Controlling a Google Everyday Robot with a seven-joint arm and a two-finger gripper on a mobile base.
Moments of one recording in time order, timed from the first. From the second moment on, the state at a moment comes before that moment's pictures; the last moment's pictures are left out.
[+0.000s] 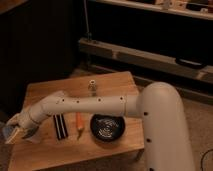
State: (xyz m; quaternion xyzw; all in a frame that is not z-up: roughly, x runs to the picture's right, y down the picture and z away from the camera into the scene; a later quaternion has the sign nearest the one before) arm -0.422 0.166 0.637 -0.31 -0.55 0.03 0.78
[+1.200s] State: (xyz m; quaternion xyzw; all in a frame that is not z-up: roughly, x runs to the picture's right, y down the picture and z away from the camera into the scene) arm -0.408 0.162 0.639 -0.27 -0.56 0.05 0.78
